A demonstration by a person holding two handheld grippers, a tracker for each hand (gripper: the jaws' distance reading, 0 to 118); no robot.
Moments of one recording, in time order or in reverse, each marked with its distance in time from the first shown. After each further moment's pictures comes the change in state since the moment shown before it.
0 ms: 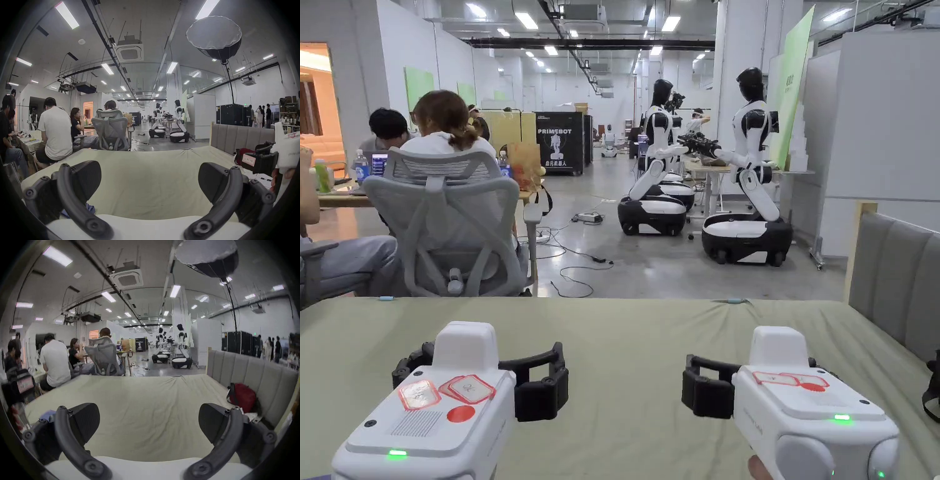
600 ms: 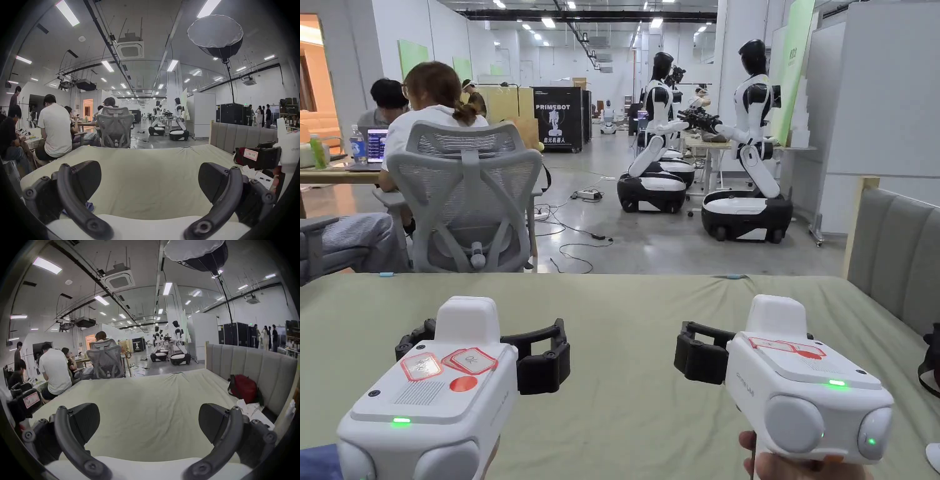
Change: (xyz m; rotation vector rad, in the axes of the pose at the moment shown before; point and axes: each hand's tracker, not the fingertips) left arm 0.000 -0.005 0.000 -0.019 -0.003 0.010; right arm -0.013 0.003 0.010 -0.012 -0.026 -0.045
